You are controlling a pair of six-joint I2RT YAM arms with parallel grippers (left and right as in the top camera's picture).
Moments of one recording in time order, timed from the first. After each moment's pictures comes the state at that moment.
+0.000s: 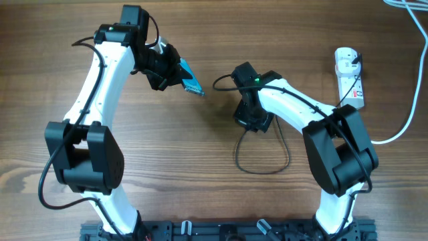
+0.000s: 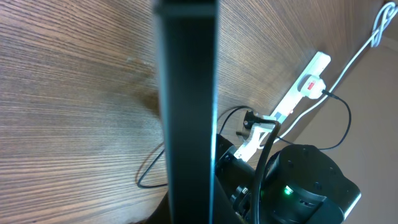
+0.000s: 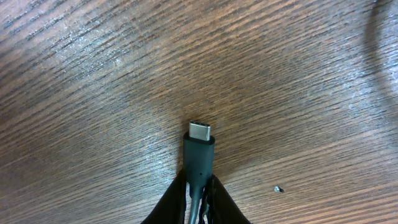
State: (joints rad) left arm -0.12 1.94 1.70 -1.14 0.67 -0.67; right arm 0.50 2.01 1.31 -0.88 -0.08 0.96
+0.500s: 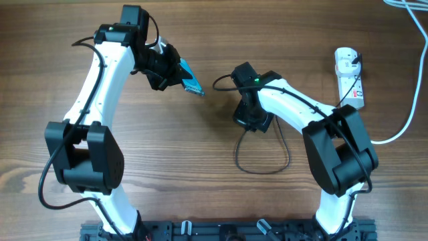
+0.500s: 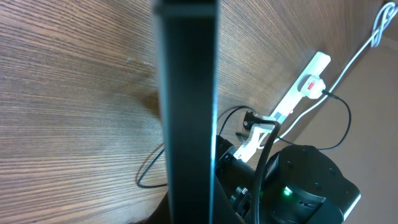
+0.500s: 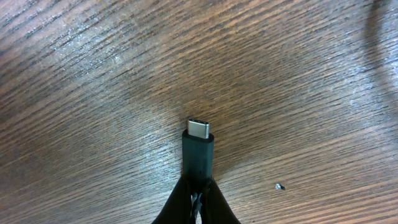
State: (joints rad) left arm -0.12 1.94 1.70 -1.14 0.67 -0.67; right arm 0.50 2.01 1.31 -0.89 -0.08 0.97
